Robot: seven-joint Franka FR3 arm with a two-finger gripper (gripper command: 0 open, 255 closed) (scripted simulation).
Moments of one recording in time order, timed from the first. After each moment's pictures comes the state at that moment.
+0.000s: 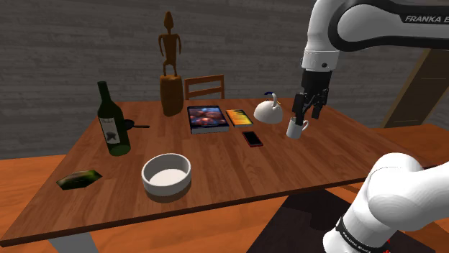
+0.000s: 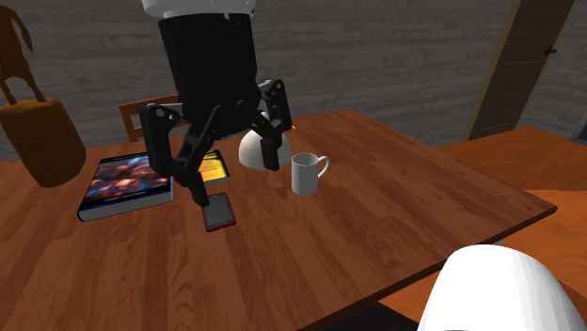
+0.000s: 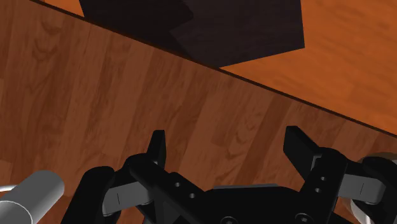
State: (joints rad) arm -0.01 -0.82 -0.04 -2.41 -0.02 1.47 0.17
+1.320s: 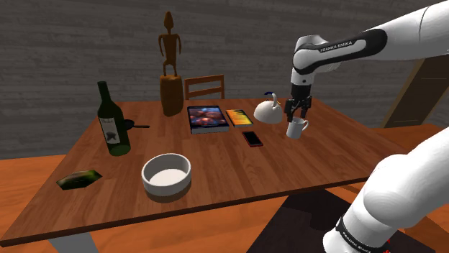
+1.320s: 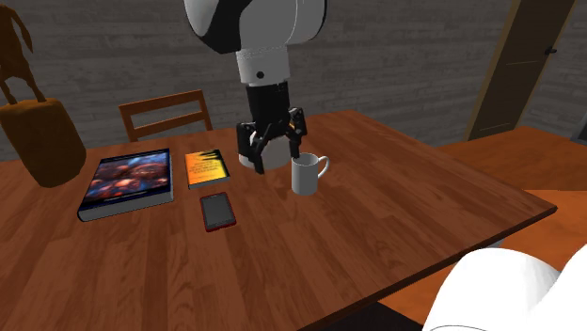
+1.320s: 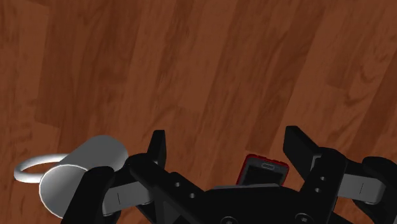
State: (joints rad) arm -0.11 -0.34 -0.35 -2.28 -0.16 1.81 -0.12
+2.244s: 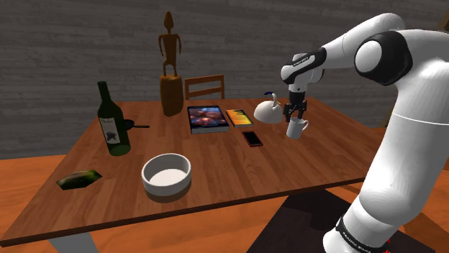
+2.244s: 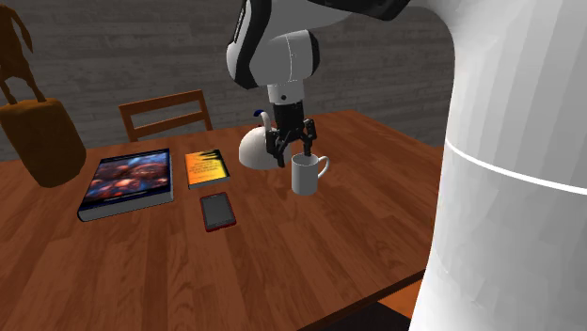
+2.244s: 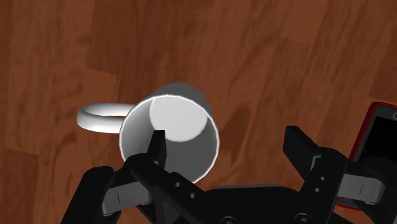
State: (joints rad) arm -0.20 0.17 -0.50 -1.95 0.00 1.96 -0.39
